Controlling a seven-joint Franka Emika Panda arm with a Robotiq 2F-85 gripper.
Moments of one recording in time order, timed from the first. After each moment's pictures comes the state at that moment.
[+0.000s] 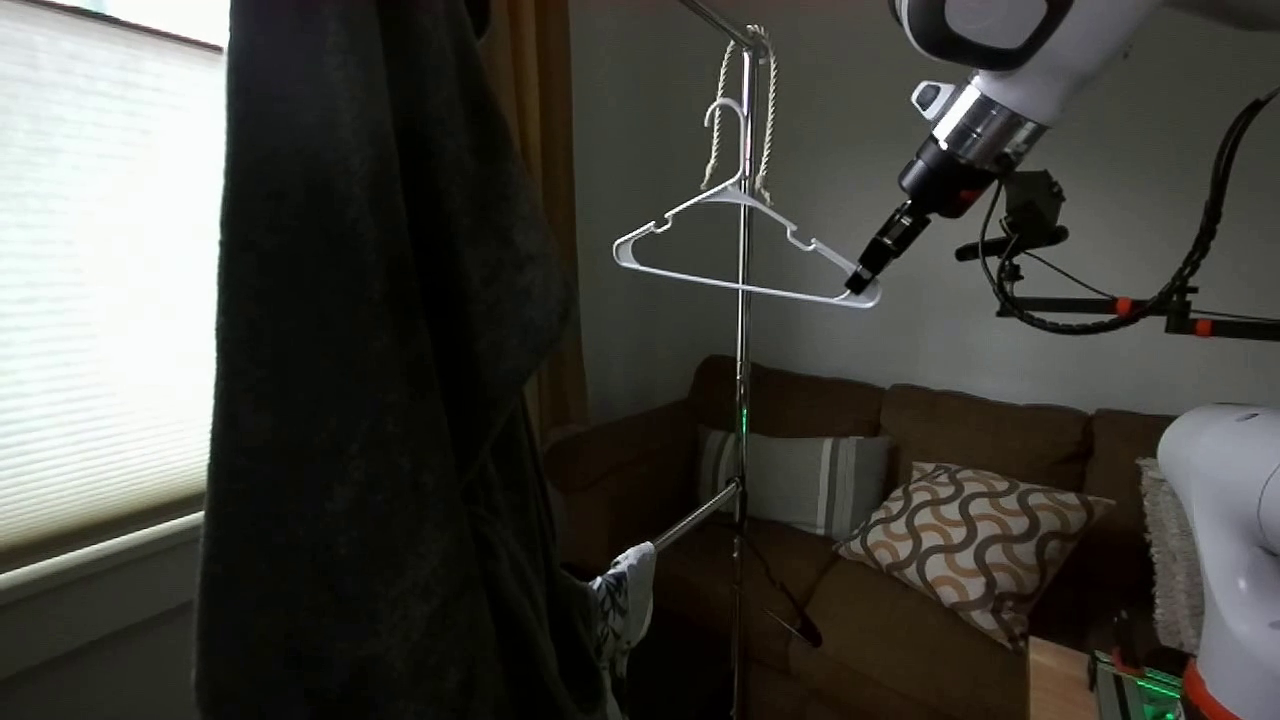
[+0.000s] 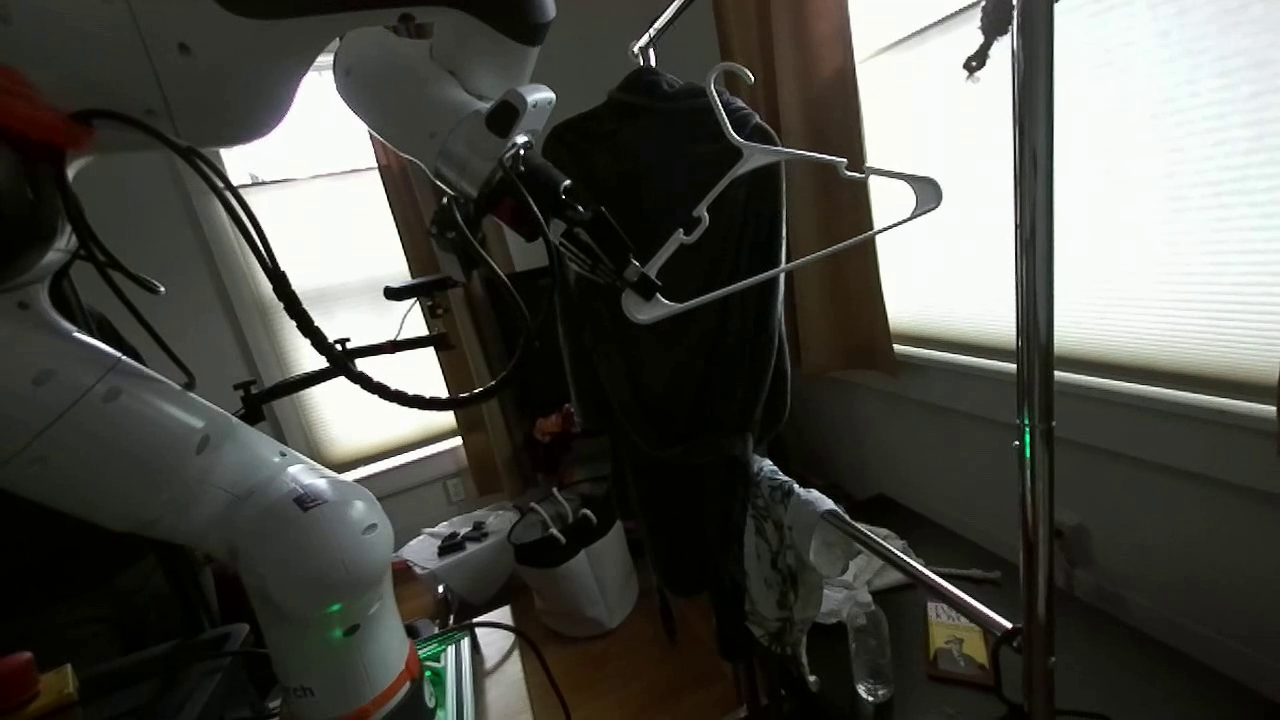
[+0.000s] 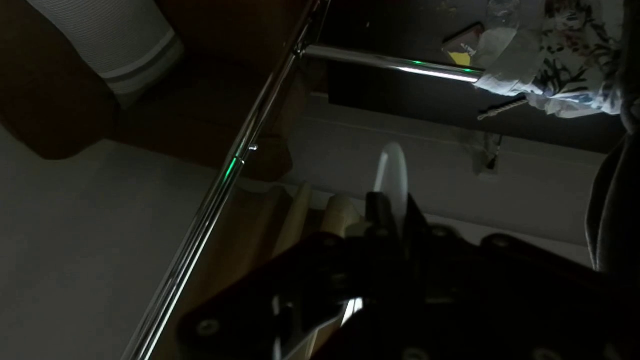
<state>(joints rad) 0.48 -0.62 -0.17 -2.16 2.50 4.21 -2.72</state>
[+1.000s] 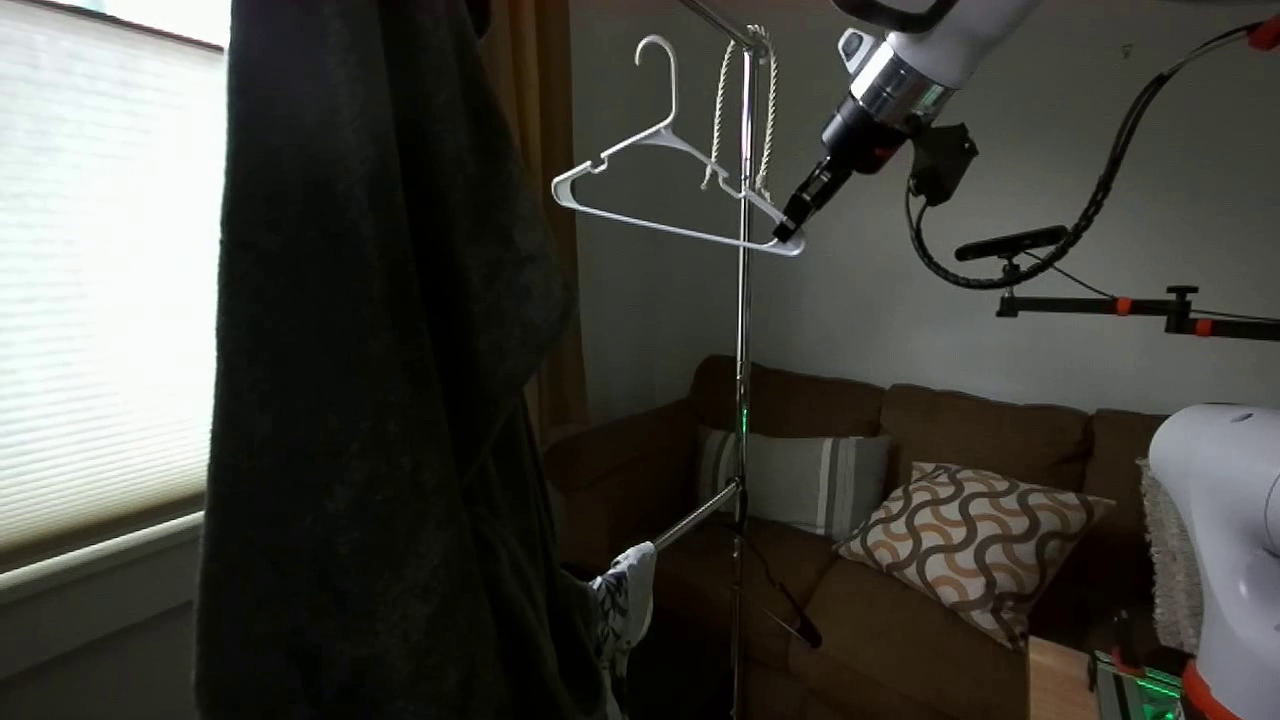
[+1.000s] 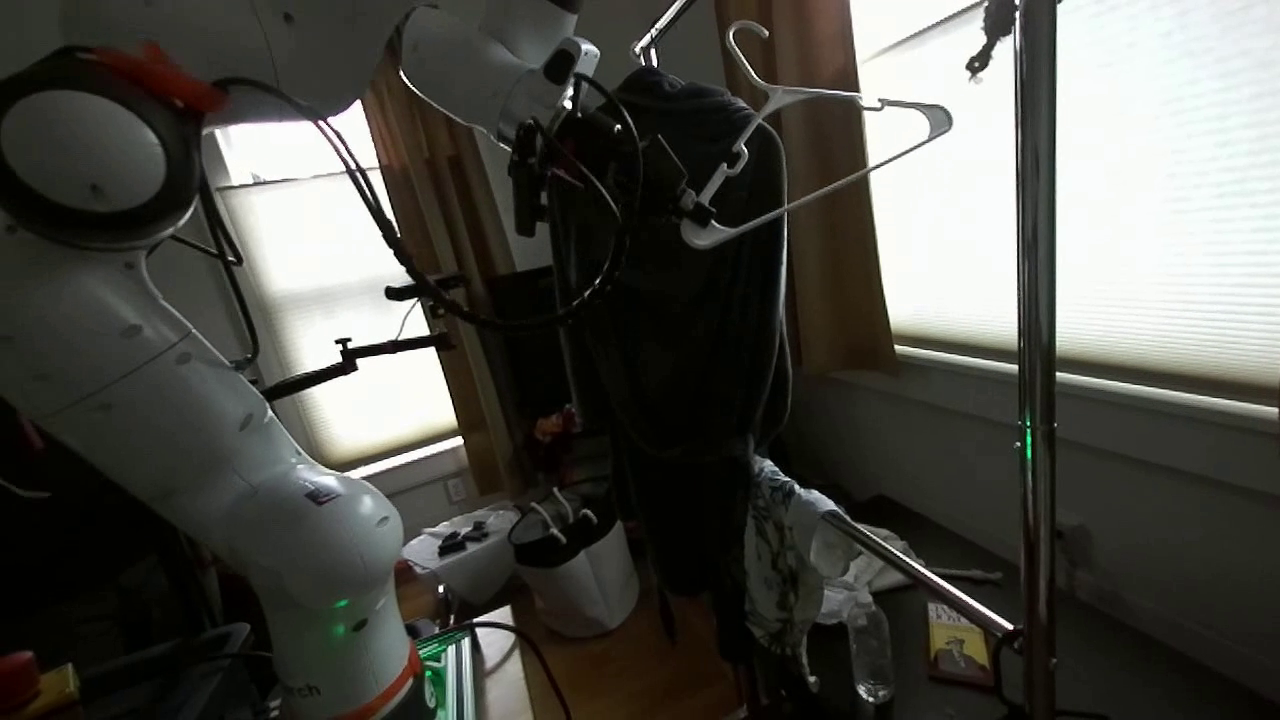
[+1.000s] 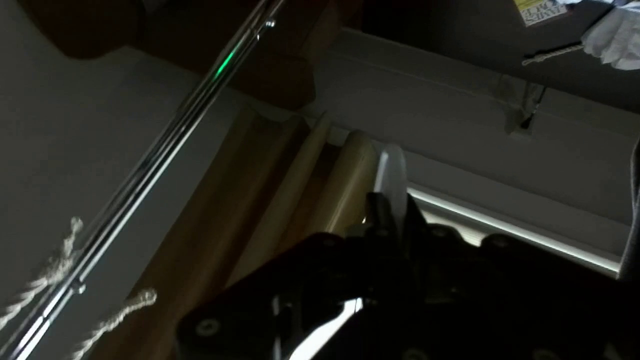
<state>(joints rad) 0.58 -0.39 -0.19 -1.90 2.35 4.21 -2.71</state>
